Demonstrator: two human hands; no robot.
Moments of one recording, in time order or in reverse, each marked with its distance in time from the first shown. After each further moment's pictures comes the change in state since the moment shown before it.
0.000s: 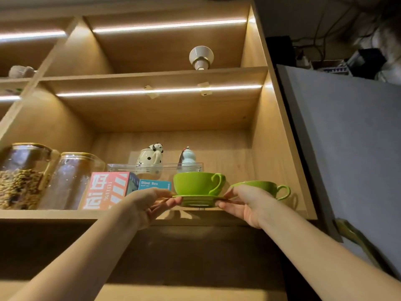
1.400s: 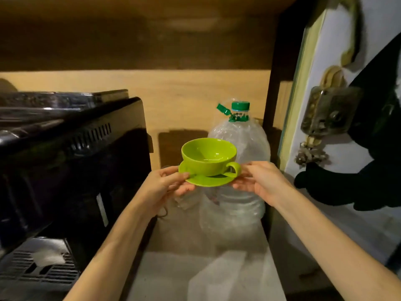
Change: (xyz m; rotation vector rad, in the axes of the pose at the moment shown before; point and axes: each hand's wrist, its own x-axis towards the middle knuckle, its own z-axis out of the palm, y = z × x) left_hand -0.264 -0.276 -0.104 0.045 -0.103 -0.379; right_hand -0.269 0.255 -0.099 -0.072 -0.013 0.522
